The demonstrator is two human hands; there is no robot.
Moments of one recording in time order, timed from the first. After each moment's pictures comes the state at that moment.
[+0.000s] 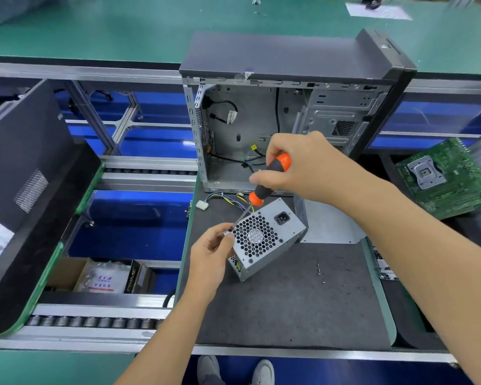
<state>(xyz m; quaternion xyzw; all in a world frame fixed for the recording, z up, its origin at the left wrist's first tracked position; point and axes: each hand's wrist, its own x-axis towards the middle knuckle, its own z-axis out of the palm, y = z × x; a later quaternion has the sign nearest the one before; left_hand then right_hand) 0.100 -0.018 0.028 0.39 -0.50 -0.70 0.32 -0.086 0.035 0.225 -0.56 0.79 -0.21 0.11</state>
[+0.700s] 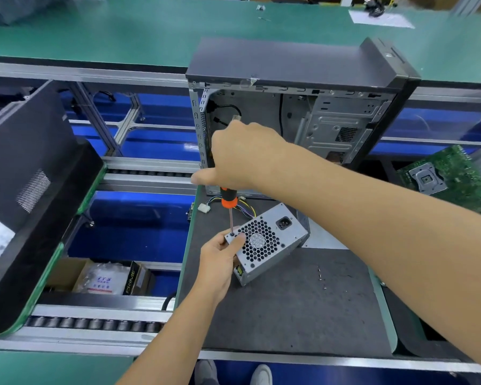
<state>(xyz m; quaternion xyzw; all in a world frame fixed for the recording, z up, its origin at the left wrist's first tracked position) 0.082 -0.020 0.027 0.41 -0.36 -0.80 0.27 -0.019 -0.036 0.259 -0.64 0.77 0.03 0.01</state>
